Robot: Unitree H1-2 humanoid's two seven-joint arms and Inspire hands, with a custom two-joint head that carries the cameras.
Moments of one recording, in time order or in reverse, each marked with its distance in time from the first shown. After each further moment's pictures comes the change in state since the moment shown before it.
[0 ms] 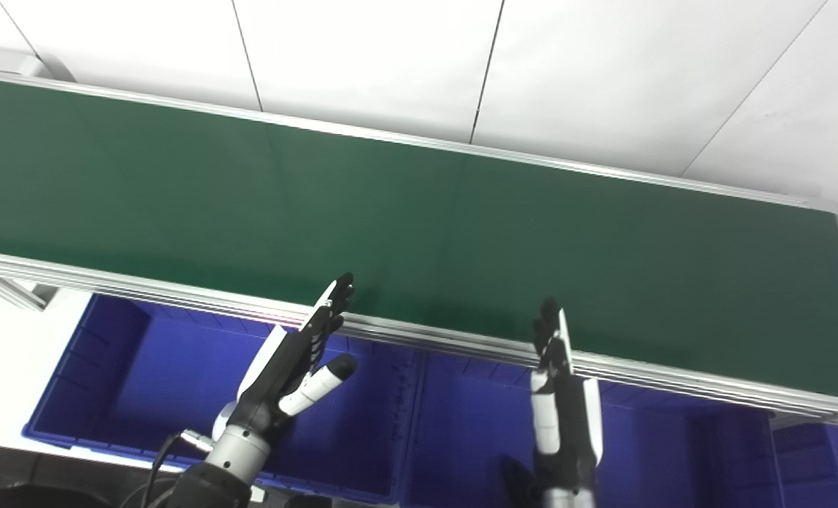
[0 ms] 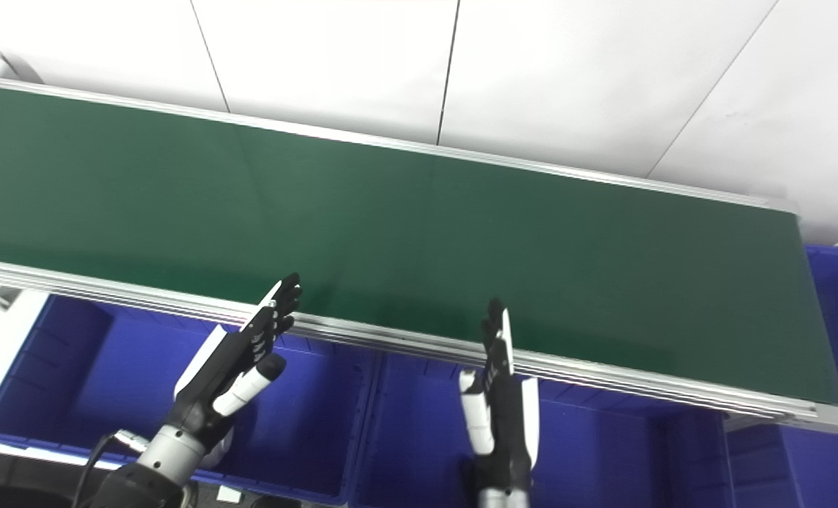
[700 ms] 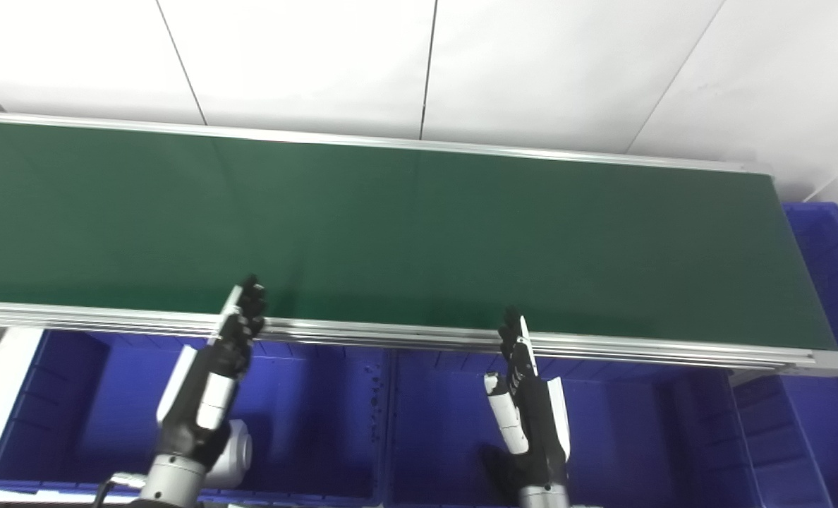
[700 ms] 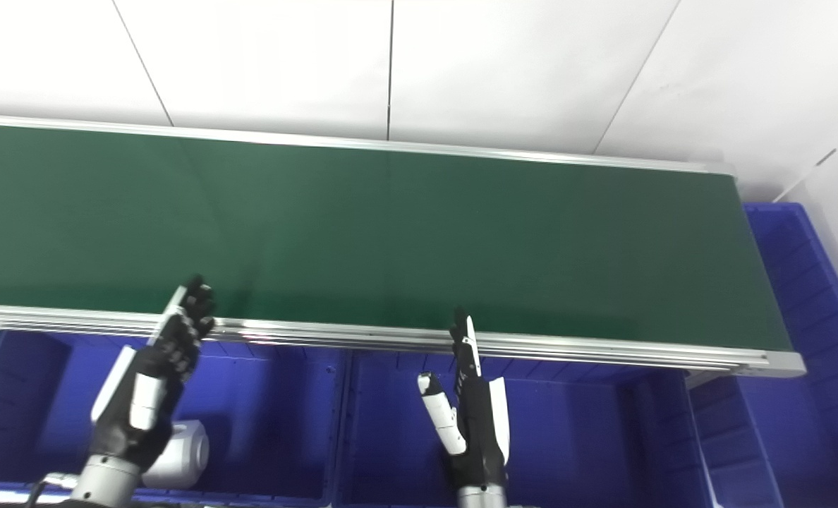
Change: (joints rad) left arm -0.014 -0.005 0.113 0.073 -0.197 -0.062 0.047; right arm -0.018 -0.005 -0.009 0.124 -0.009 -0.104 -0.046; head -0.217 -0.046
